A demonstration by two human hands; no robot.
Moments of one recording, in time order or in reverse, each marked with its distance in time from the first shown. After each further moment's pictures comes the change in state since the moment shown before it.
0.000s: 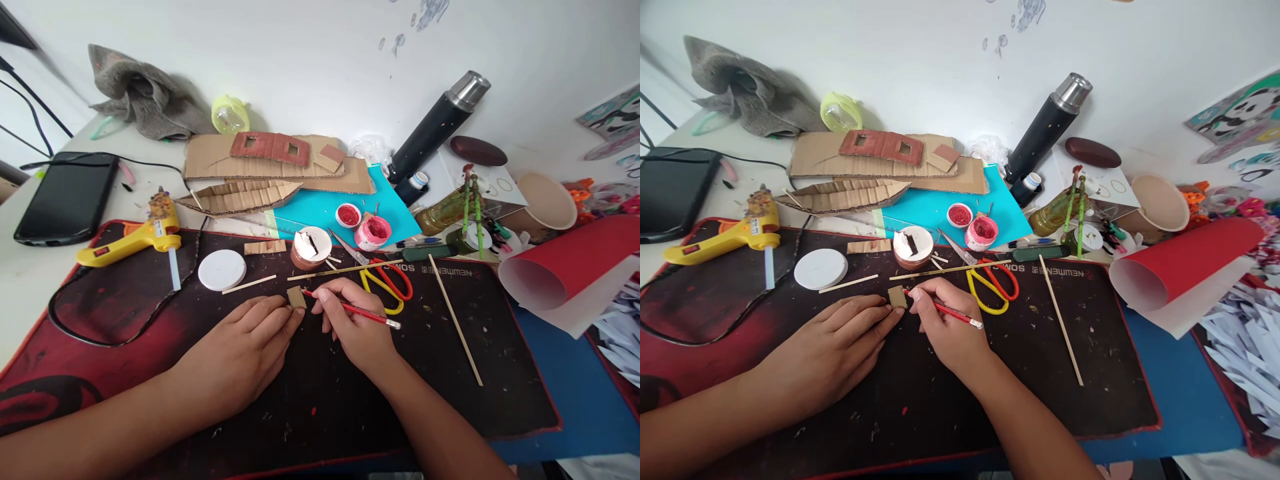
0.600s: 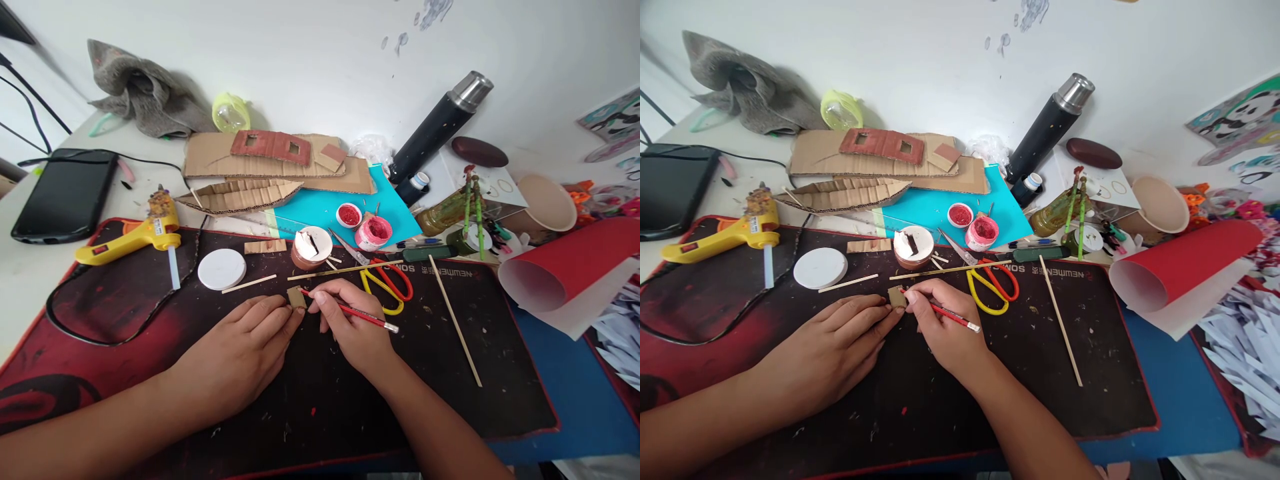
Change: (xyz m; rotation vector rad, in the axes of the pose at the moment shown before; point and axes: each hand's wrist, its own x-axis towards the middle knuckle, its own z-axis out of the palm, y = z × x) left_hand -0.001 0.001 0.001 0.015 0.011 0.009; right_hand 0.001 0.000 0.002 0.000 -0.015 -0.052
